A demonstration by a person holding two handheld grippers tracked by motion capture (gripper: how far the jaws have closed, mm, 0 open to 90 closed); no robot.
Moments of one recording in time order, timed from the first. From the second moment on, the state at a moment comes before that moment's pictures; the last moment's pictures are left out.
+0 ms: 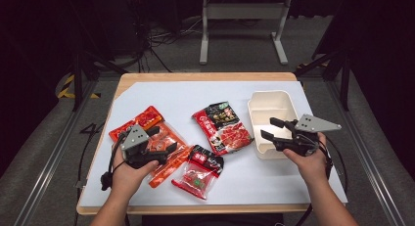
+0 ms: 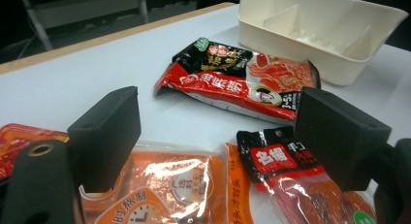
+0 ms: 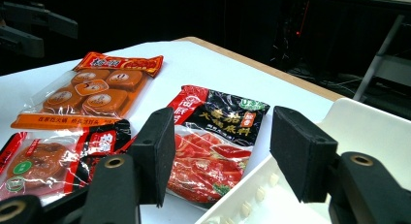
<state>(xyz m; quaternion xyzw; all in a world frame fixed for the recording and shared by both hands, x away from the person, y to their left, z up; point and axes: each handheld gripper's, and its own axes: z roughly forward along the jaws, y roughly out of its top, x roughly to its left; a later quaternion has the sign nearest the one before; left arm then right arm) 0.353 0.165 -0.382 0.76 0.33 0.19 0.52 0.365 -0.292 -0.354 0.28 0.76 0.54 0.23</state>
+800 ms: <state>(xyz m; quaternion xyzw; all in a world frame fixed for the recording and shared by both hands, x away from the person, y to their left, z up) 0.416 0.120 -0.369 0.76 0.35 0.16 0.53 0.355 -0.293 -0.346 0.28 0.77 0.53 0.23</state>
